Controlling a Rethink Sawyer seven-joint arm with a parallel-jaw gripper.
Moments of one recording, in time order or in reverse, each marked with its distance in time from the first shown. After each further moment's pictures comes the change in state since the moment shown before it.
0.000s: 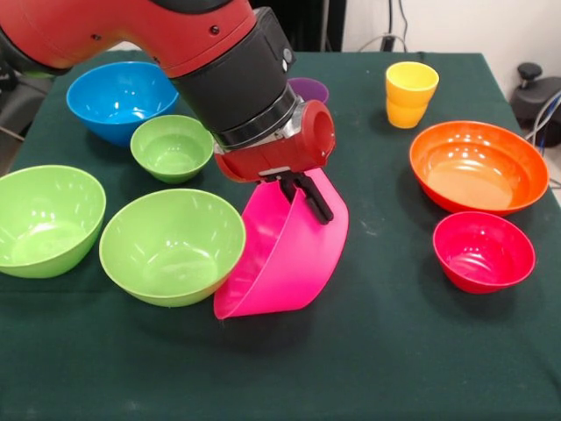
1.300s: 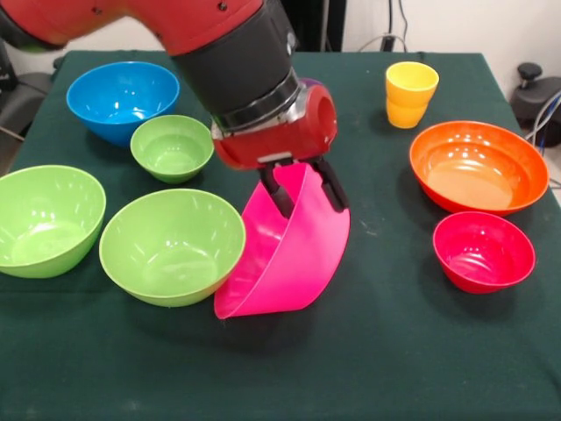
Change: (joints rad) arm 0.018 -0.071 -0.021 0.028 -0.013 -0.007 0.000
